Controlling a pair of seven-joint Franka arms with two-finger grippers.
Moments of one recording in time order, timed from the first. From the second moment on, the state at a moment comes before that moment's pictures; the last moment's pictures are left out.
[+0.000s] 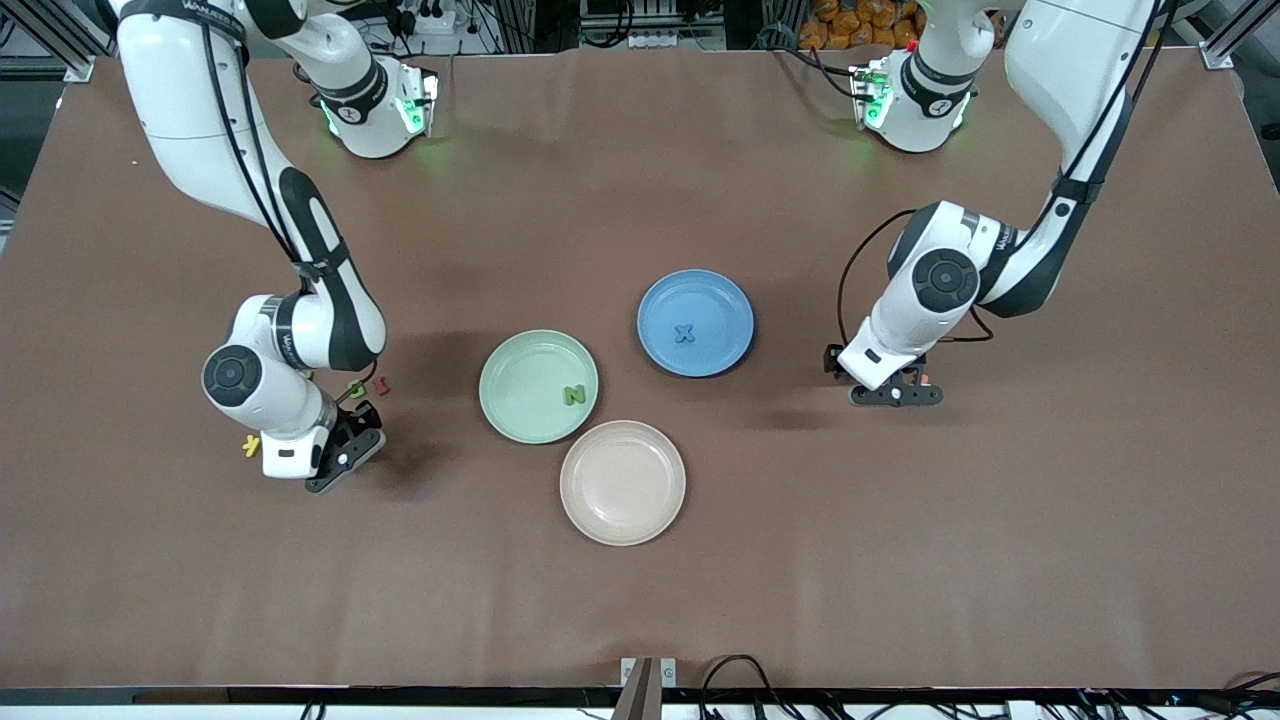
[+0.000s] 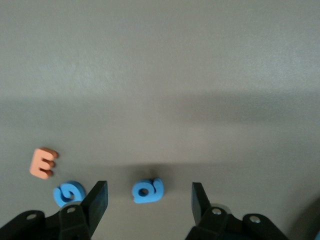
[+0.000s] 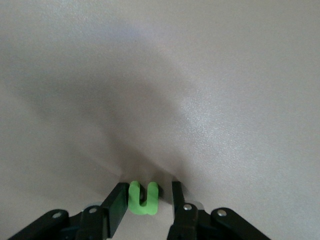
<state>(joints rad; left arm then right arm) -0.05 0.39 -0.31 -2.13 0.21 2.47 -0.50 0.28 0.65 -0.20 -1.87 0.17 2.55 -0.79</state>
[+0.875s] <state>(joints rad) -0.05 0.39 -0.31 -2.24 0.21 2.60 -0.59 0.28 0.65 -0.20 -1.87 0.18 2.54 -0.78</state>
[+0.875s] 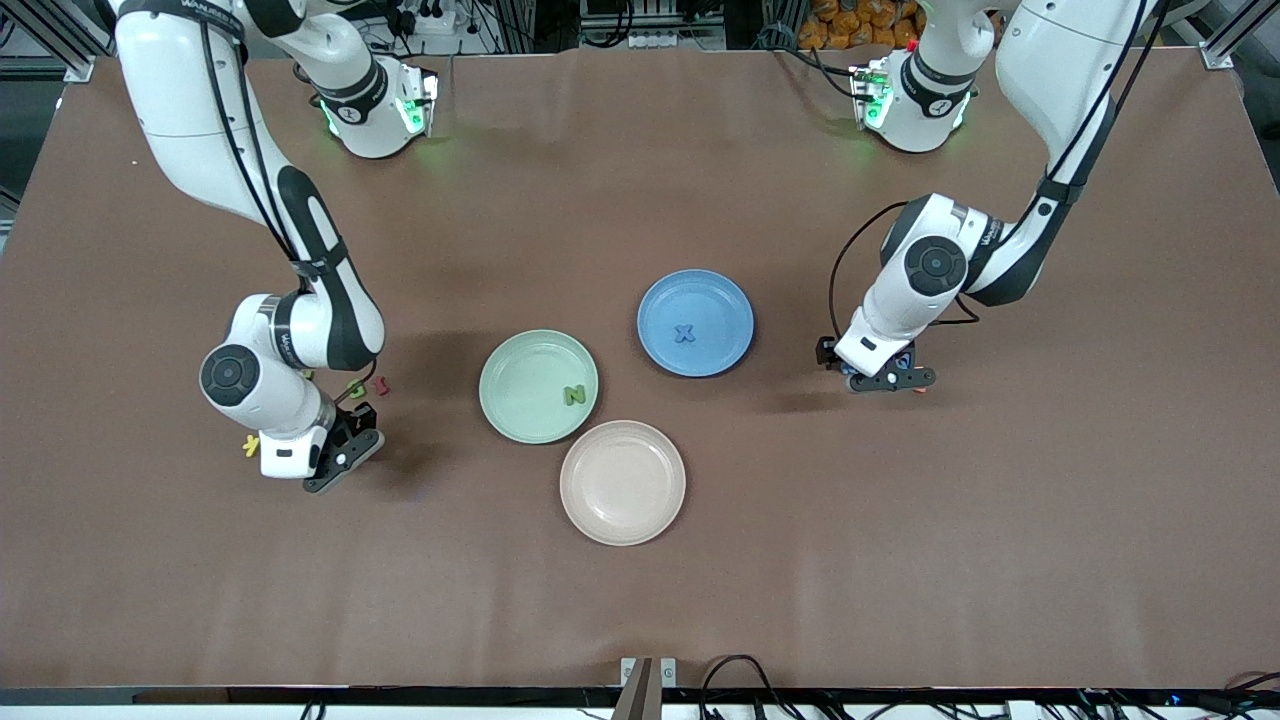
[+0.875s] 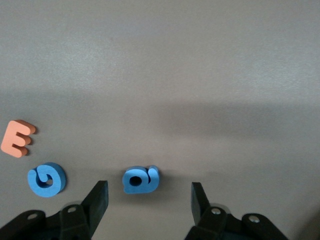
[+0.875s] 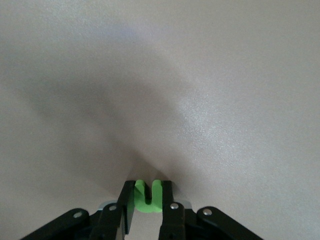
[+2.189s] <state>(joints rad) -0.02 0.41 -0.31 -2.27 0.21 2.65 -0.63 0.42 0.55 -0.18 -1.86 0.21 2.38 0.12</state>
